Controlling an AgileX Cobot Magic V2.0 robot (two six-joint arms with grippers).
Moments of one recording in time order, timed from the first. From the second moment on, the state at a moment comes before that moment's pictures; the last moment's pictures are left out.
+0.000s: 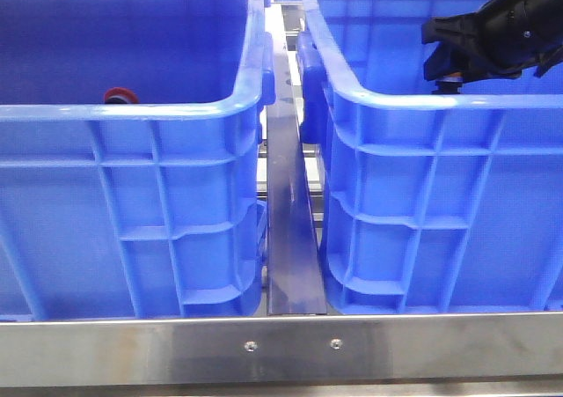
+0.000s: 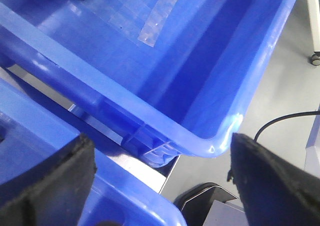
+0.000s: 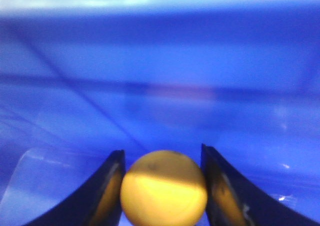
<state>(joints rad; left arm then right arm) -0.65 1.41 -1.33 -0.51 0.85 0.46 0.03 1.85 -1.21 1.72 0.23 -1.64</state>
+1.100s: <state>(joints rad) -0.65 1.41 -1.33 -0.51 0.85 0.46 0.03 1.86 -1.21 1.72 0.23 -1.64</state>
